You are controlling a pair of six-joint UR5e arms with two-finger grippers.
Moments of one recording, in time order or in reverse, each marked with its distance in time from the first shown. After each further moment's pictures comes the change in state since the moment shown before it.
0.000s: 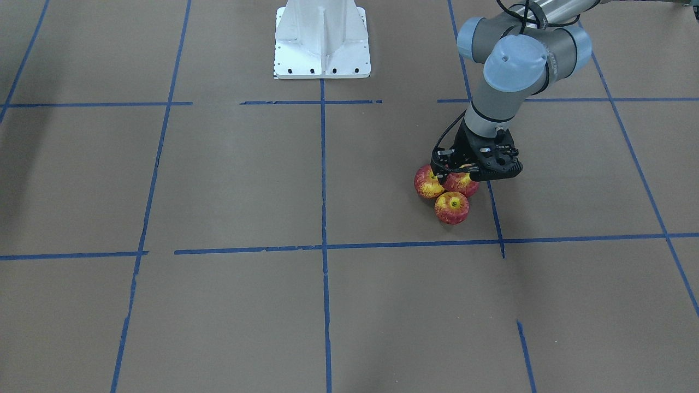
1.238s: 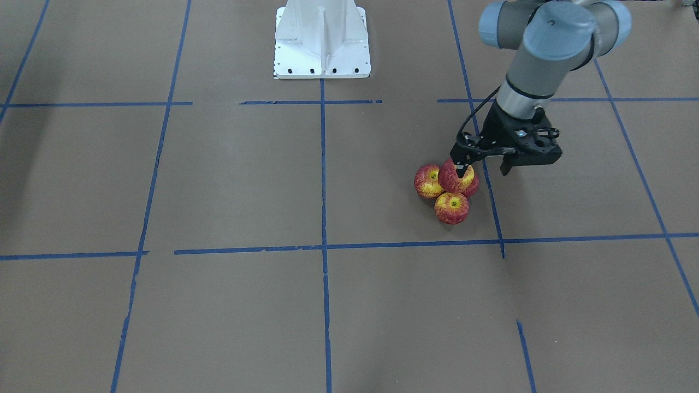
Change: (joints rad) left arm -0.126 0.106 -0.162 0.006 -0.007 0.141; right arm 0.000 0.000 0.000 0.000 0.000 0.001
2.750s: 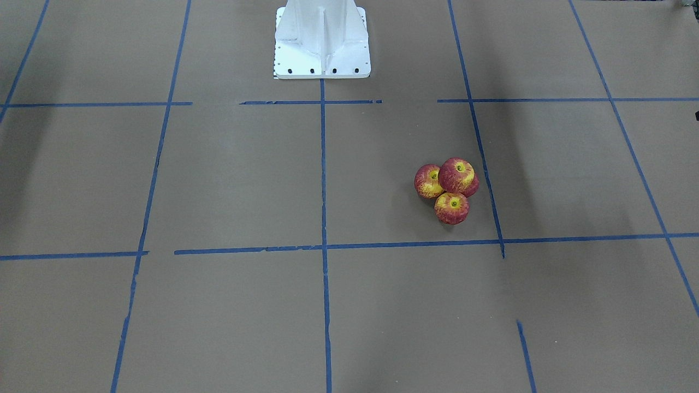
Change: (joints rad) left arm -0.688 0.462 0.238 0.024 -0.441 1.224; right arm 0.000 0.000 0.000 0.000 0.000 -0.001
